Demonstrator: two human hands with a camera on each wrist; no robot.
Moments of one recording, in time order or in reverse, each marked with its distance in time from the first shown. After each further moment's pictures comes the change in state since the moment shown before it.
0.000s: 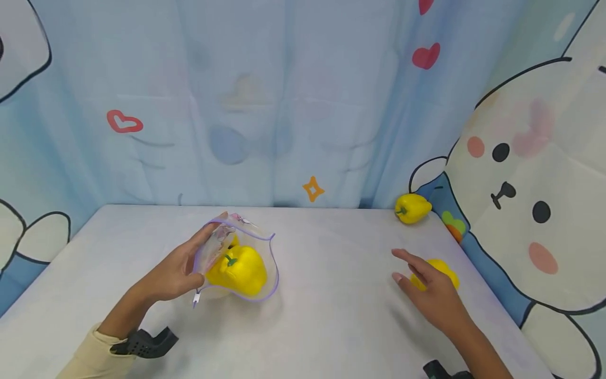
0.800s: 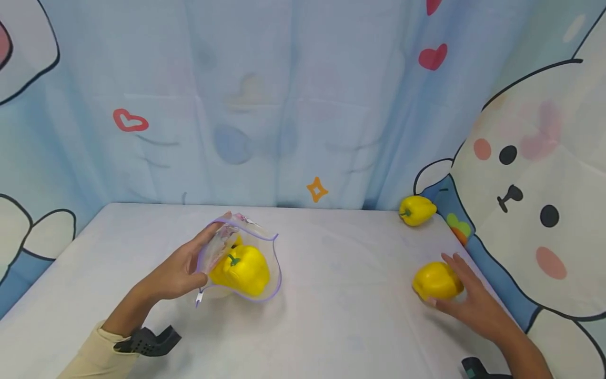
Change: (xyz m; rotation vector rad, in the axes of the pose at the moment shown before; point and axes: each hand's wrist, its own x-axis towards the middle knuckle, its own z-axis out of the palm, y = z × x) left_hand 0.000 -0.001 -0.001 0.018 0.011 -0.005; right_hand -0.003 0.084 -0.037 -0.095 -0.250 0.228
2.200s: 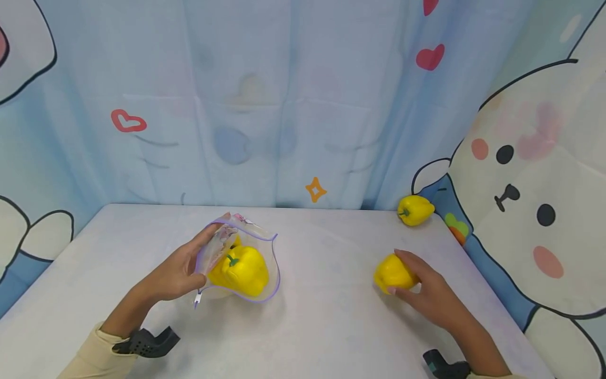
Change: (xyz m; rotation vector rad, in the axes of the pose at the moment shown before) left_hand -0.001 0.002 0.001 0.035 0.005 -0.010; right_hand 0.012 -0.068 0.031 0.012 0.023 -0.149
